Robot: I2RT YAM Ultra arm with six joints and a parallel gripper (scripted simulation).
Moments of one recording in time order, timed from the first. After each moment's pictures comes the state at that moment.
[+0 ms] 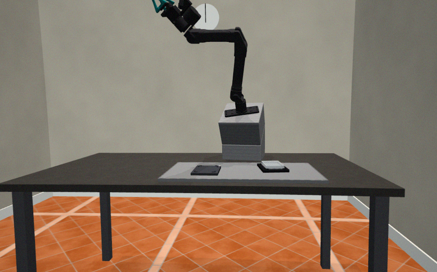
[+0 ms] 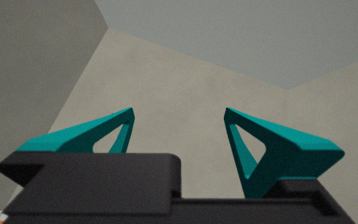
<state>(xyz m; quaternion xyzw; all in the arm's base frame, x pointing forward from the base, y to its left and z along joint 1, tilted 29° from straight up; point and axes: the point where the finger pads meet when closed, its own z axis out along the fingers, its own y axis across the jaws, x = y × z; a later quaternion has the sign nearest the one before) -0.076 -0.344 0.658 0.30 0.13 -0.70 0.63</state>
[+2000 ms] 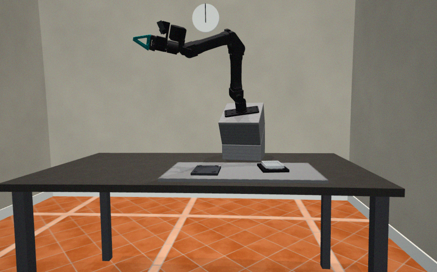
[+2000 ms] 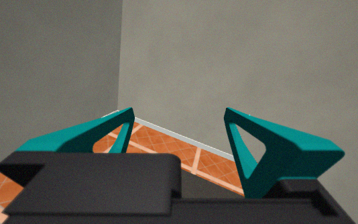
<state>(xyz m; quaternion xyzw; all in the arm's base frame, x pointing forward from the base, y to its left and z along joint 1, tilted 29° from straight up) 0.112 -0.450 0.524 0.41 0.37 -0.48 0.69</state>
